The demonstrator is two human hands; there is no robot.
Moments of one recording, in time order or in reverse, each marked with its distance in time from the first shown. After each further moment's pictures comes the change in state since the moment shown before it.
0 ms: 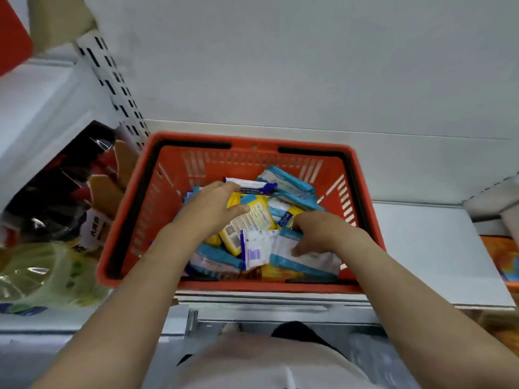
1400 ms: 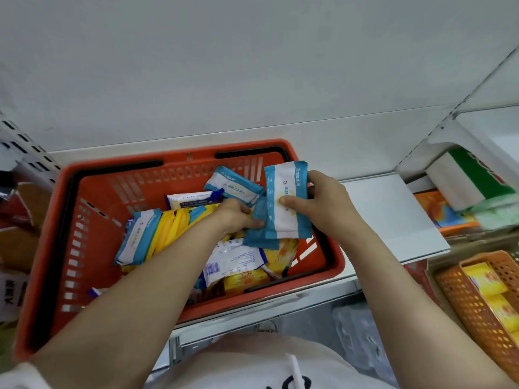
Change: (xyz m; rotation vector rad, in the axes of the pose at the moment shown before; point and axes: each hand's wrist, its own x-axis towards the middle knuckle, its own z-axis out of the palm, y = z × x) left_hand 0.084 0.080 0.087 -0.626 -0.444 -0.155; right_hand -0.062 0.057 -0.003 0.981 0.742 0.165
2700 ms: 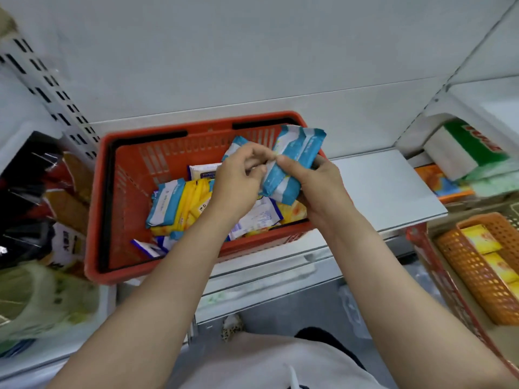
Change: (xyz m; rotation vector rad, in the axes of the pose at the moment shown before) left_hand -0.150 0.014 -0.001 -0.234 0.360 0.645; right_hand -0.076 -0.044 0.051 0.906 0.091 0.180
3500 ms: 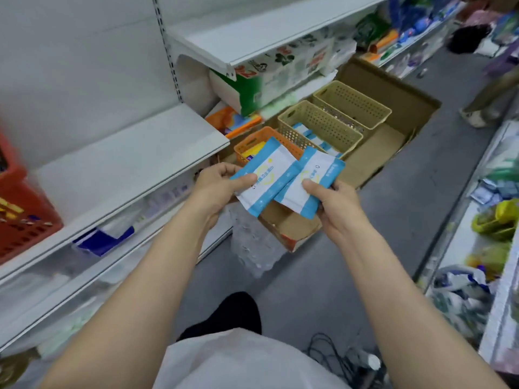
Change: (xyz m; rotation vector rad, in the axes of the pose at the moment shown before) left_hand -0.197 0.066 0.452 -0.190 -0.509 -0.386; right_hand -0.248 0.004 -0.522 0.276 0.645 -0.015
